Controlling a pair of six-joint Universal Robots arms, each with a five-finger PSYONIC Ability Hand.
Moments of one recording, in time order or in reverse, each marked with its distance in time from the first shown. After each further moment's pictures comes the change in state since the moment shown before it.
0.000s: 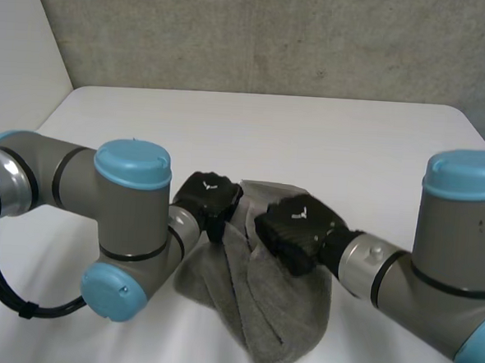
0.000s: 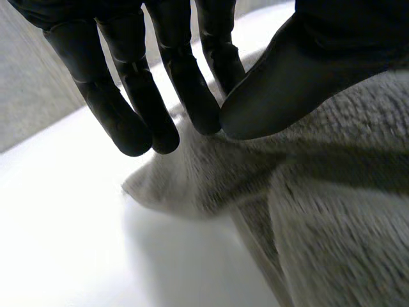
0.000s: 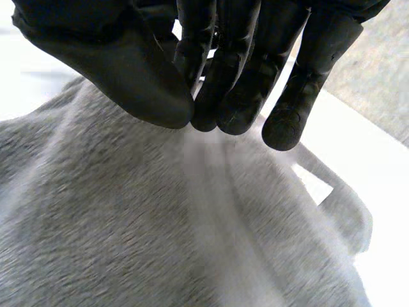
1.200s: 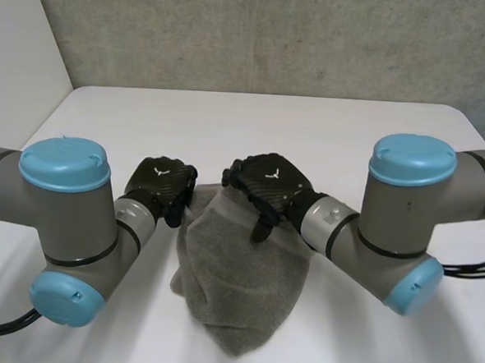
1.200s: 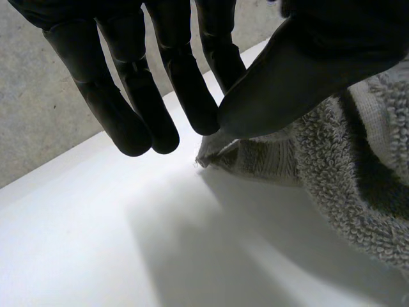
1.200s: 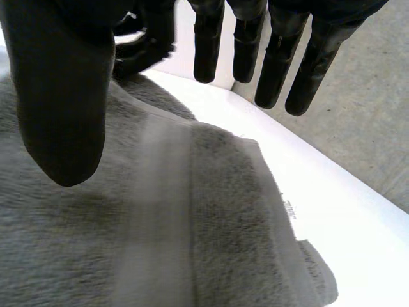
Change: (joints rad) left arm 0.126 0.178 -0.258 0.154 -0.032 -0.005; right arm 0.066 0.260 -0.295 -0.168 0.022 0.129; left_hand 0.015 0.000 0.005 0.000 0.010; right_hand -0.940 -0.925 -0.934 -0.956 -1.005
